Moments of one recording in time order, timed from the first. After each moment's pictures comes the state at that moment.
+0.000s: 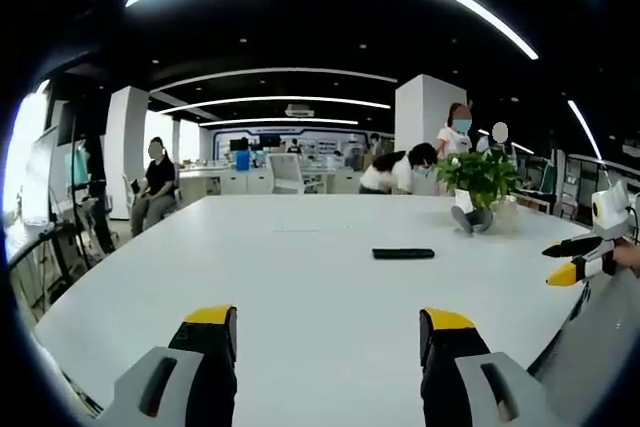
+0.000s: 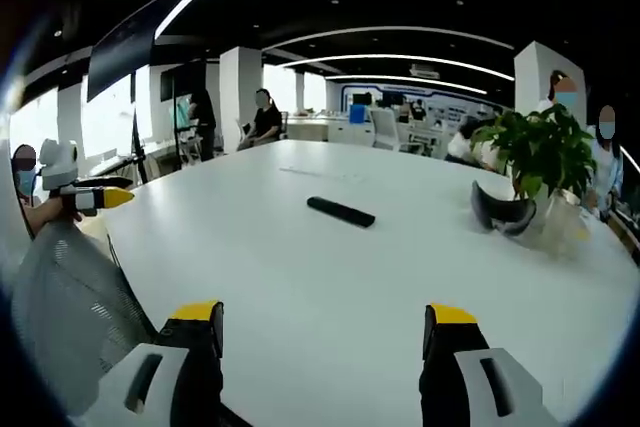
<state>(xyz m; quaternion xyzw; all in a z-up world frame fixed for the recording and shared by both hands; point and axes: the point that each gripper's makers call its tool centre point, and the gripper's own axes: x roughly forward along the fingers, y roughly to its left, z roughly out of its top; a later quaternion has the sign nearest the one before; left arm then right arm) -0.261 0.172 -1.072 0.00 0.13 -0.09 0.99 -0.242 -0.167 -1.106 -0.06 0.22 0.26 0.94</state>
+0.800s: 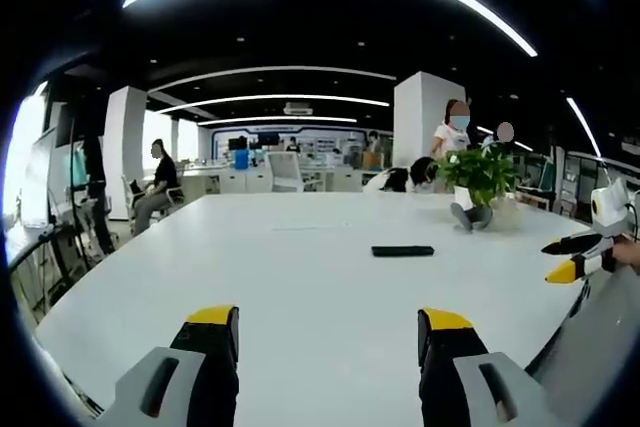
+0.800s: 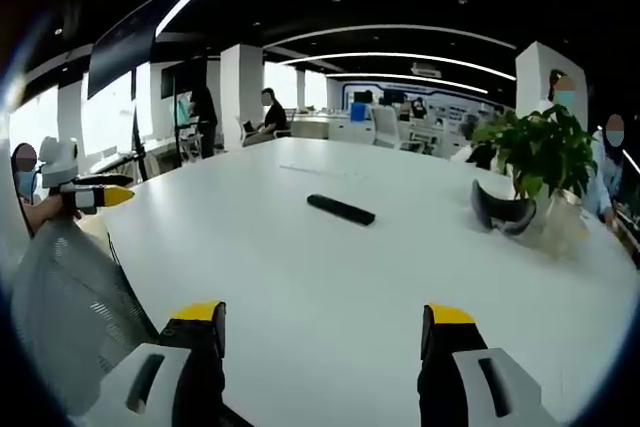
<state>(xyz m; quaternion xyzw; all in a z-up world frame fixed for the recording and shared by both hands) -0.261 0.170 -1.073 0.00 0.13 -0.09 0.99 -0.242 -0.169 -1.107 -0.06 0.23 0.26 0.94</state>
